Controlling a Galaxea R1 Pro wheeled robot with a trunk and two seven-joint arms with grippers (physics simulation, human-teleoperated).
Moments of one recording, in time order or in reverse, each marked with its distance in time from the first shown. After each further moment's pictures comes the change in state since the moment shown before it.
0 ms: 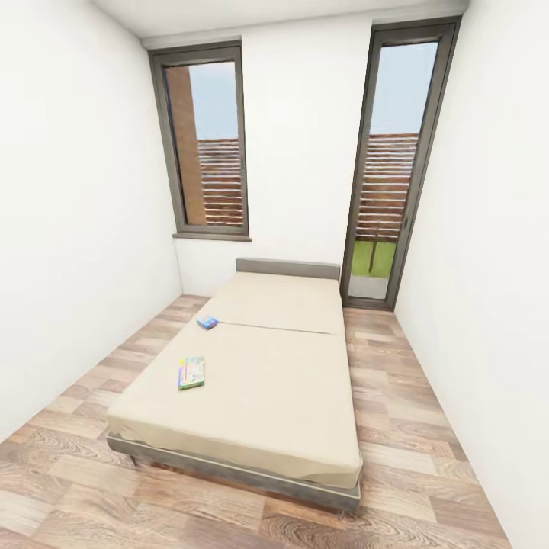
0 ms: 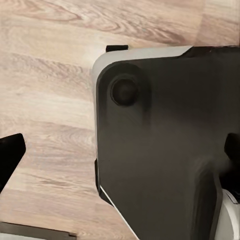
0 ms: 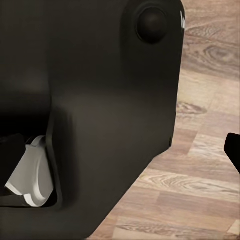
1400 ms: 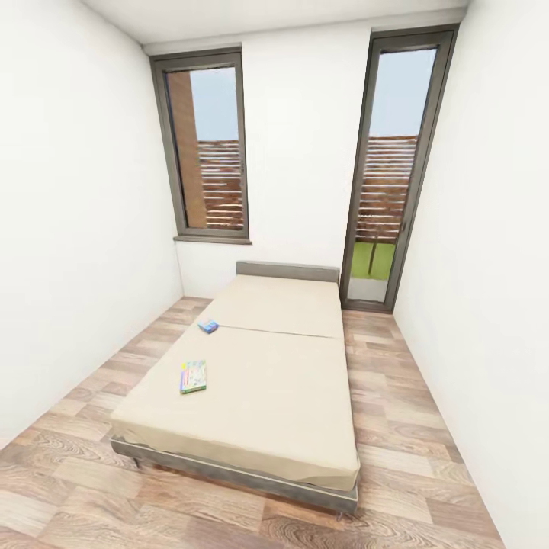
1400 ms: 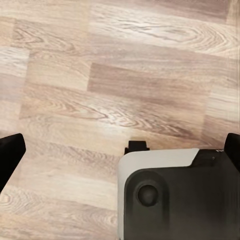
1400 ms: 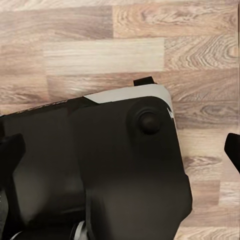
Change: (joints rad) left arm -0.094 0.044 0.002 -0.144 0.000 -0.052 0.002; right arm -0.026 -0.002 -0.053 -0.205 -0.183 -0.032 -0.009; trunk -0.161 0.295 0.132
